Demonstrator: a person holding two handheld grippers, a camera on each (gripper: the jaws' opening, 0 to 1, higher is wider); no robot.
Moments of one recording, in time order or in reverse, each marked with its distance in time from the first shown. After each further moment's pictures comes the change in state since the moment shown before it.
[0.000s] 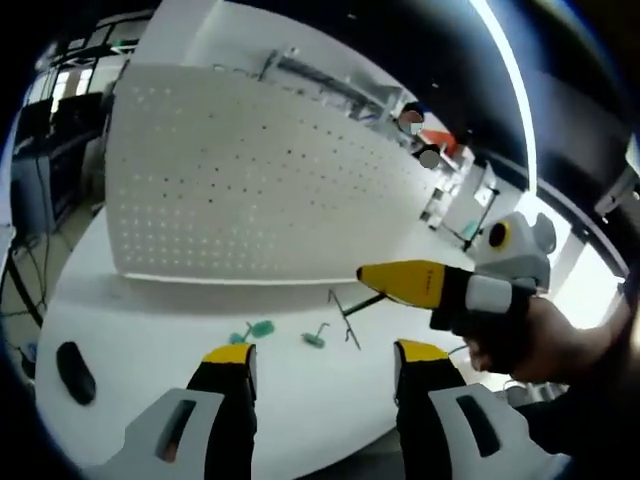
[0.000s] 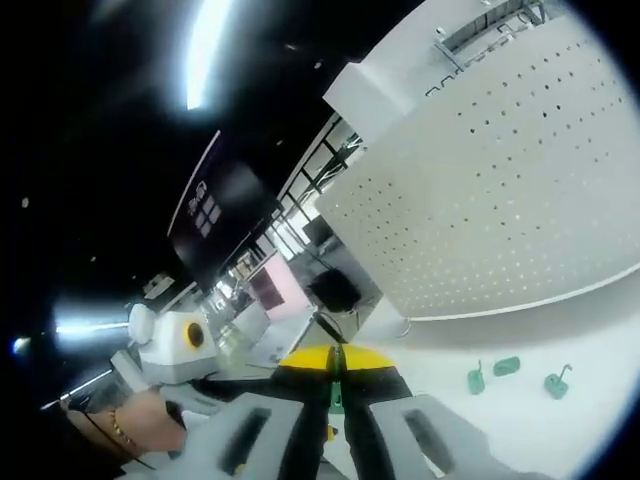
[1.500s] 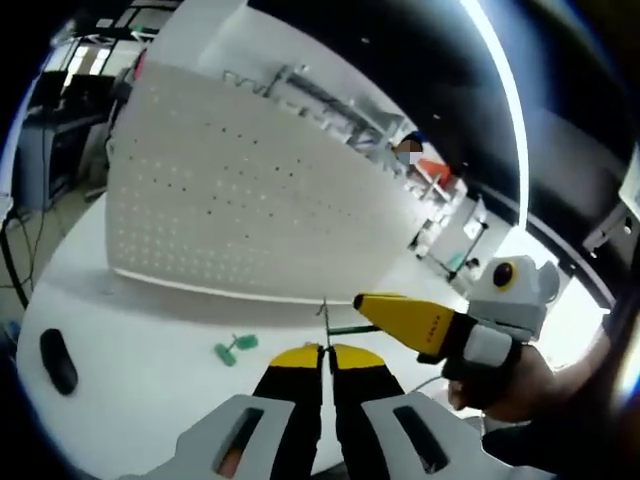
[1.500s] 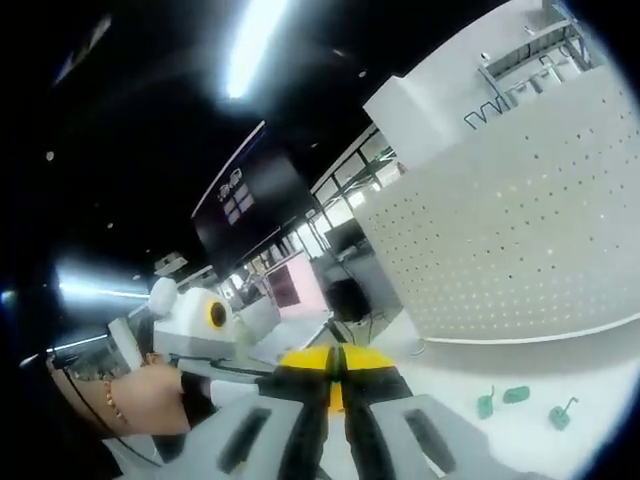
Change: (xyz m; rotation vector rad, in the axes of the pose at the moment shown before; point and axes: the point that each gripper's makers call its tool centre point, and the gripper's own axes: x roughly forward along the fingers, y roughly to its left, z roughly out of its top) left arm -0.007 -0.004 0.015 -0.035 -0.057 -0.040; right arm 0.002 0.029 -0.003 -0.156 -0.032 0.072
